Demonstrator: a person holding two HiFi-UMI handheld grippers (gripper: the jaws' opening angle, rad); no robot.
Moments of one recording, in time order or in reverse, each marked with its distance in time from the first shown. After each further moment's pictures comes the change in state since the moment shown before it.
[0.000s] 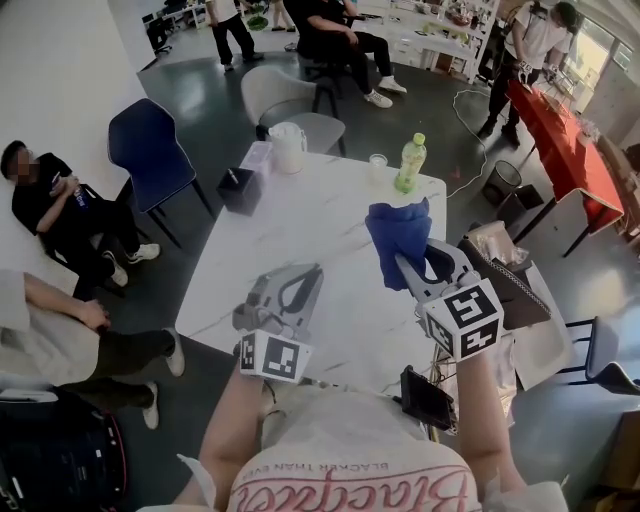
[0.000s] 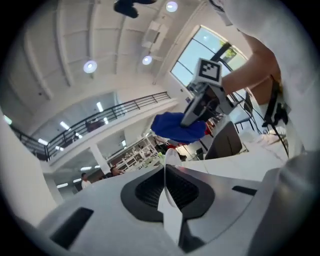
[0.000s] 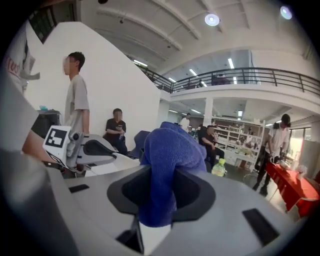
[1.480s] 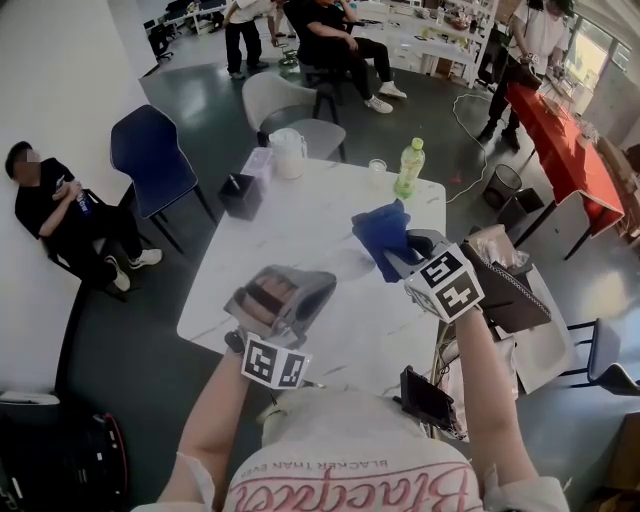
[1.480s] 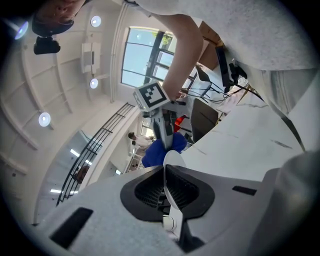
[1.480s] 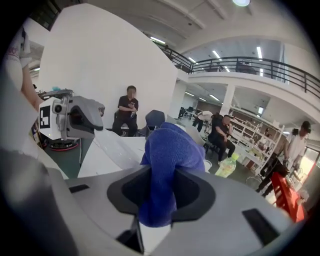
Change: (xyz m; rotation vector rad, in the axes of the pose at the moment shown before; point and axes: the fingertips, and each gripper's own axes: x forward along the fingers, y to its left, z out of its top) left arm 0.005 -0.030 0.020 0.607 -0.031 -0.114; right arm 0.053 -0.012 -0.043 -0.162 0.233 0.137
